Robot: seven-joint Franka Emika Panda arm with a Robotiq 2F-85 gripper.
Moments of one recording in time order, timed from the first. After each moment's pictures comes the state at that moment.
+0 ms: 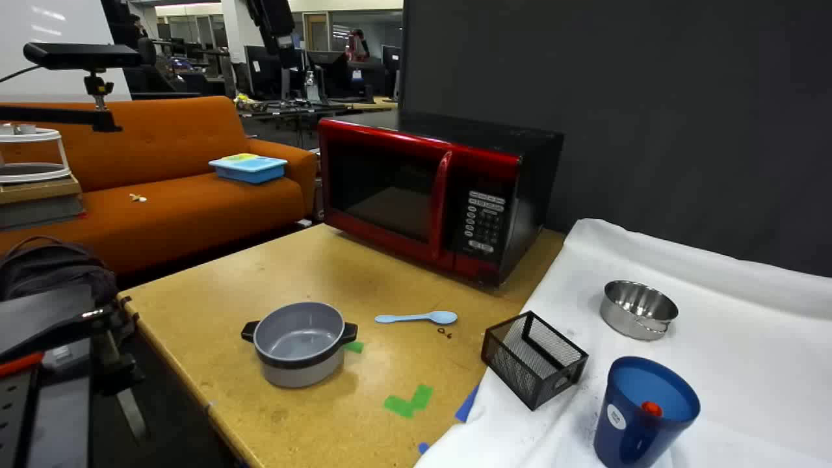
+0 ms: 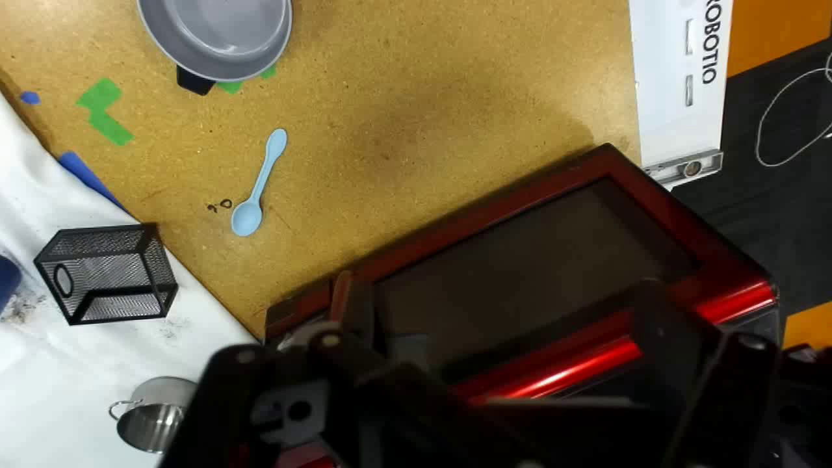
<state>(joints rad) 0.10 -0.33 0.27 -2.51 0.13 2.51 0.41</state>
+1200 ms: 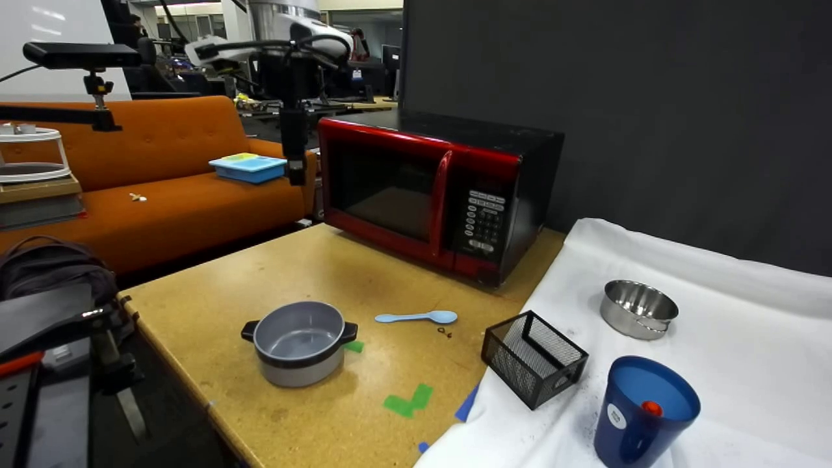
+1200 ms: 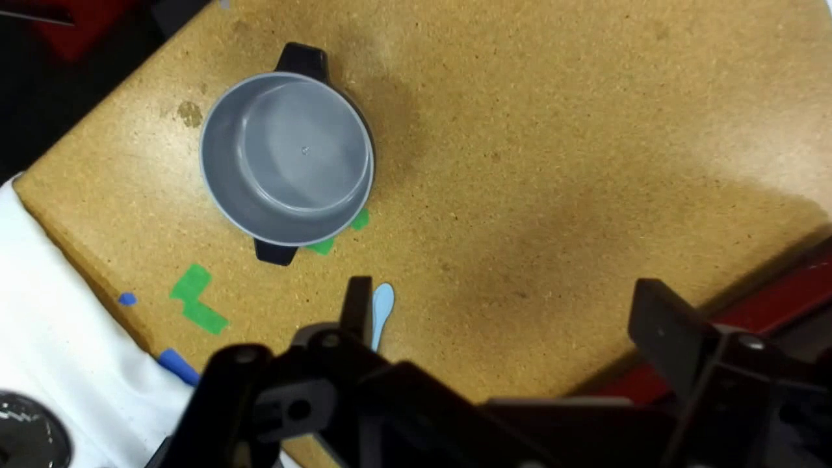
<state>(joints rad) 0.07 0.11 0.25 -2.40 -0.08 2.50 0.78</state>
